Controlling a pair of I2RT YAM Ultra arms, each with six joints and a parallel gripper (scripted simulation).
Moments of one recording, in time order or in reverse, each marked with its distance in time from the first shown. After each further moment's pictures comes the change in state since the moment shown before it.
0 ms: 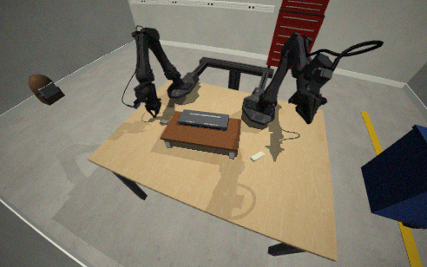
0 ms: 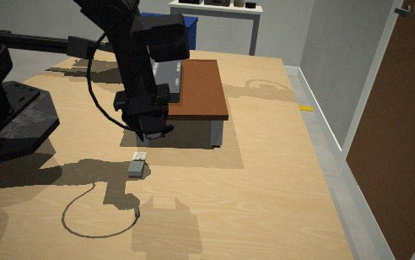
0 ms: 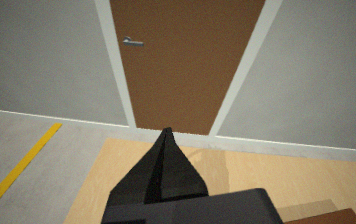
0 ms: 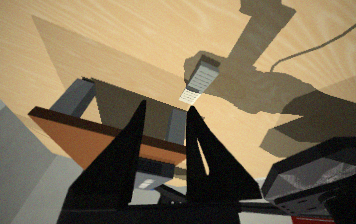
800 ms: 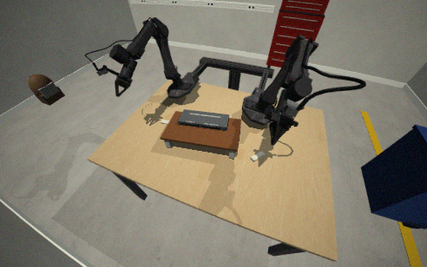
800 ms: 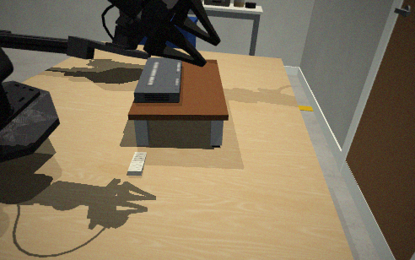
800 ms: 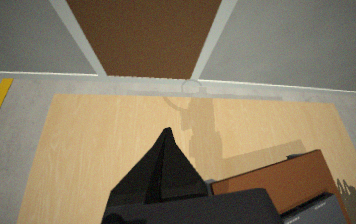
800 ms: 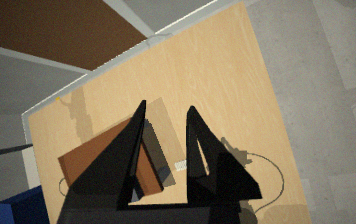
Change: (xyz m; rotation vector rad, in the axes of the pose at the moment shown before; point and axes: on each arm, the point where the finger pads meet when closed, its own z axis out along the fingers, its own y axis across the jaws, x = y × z) left arm 0.119 -0.050 0.037 0.052 0.445 0.006; right arm -0.122 0.115 -0.184 -0.671 -0.476 -0.584
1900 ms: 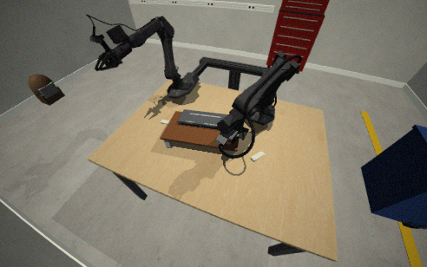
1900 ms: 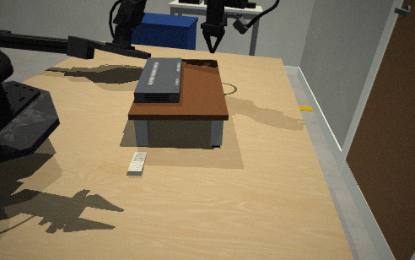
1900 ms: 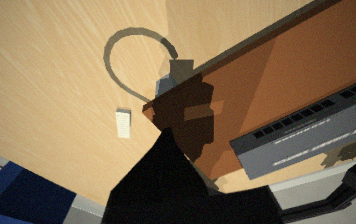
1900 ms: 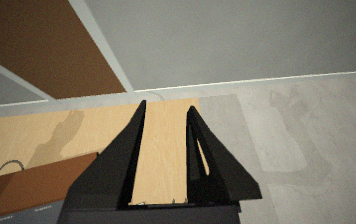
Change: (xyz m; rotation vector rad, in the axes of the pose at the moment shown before) left arm 0.242 -0.089 0.024 -0.088 1.007 0.402; right arm -0.114 0.029 -0.076 -0.132 -0.414 -0.402
